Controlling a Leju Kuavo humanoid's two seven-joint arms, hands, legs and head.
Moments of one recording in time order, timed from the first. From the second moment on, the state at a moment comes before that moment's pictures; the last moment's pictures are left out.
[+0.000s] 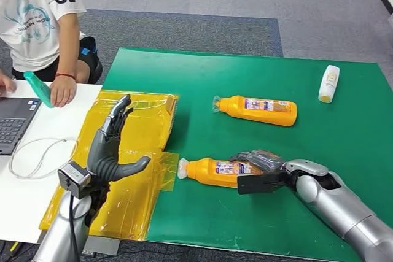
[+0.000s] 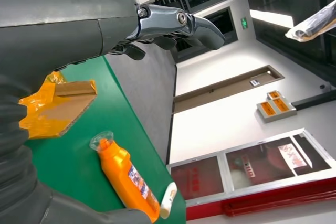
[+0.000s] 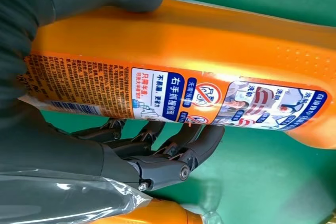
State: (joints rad) left arm -0.12 -0.02 -0.19 -1.55 -0.25 -0.28 -0.67; right arm -0.56 -0.36 0.83 -1.12 0.48 0.30 -0.24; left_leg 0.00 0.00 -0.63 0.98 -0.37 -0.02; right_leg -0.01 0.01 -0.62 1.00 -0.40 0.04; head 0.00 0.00
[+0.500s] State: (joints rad) left arm -0.12 -0.01 -0.18 -1.58 -0.25 -0.29 -0.67; right arm -0.54 -0.36 0.85 -1.14 0.41 0.21 -0.28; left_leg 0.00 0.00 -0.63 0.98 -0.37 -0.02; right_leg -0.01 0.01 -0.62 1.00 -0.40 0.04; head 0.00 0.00
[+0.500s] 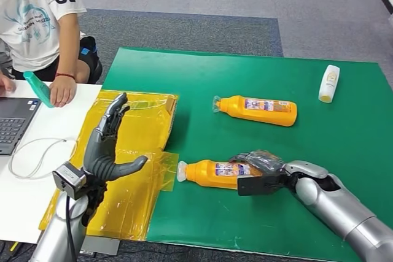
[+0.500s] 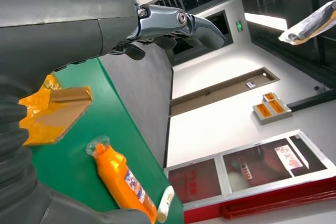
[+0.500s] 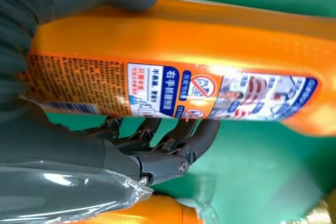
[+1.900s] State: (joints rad) left arm -0.12 0.00 -0.18 -1.48 0.06 -0.68 -0.69; right arm -0.18 0.04 0.21 -1.37 -0.01 0.43 -0.46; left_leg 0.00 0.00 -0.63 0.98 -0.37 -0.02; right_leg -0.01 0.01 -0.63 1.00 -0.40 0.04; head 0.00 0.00
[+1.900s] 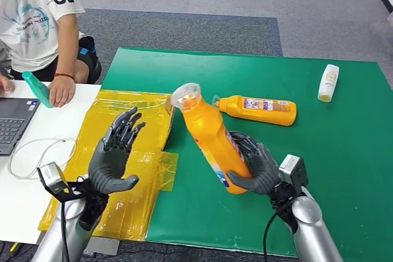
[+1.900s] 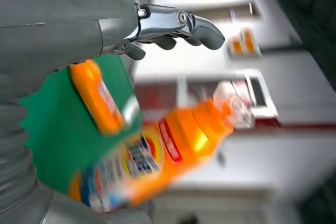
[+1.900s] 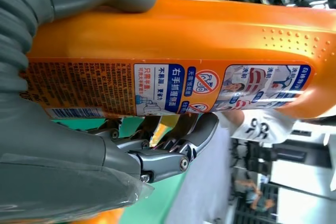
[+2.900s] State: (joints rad) left arm -0.39 0.02 -0.23 -1.12 0.18 -0.85 -0.69; right arm -0.26 0.08 0.44 -1.37 0.16 0.28 -0.50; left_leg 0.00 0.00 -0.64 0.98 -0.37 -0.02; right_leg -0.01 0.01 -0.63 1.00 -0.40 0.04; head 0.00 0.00
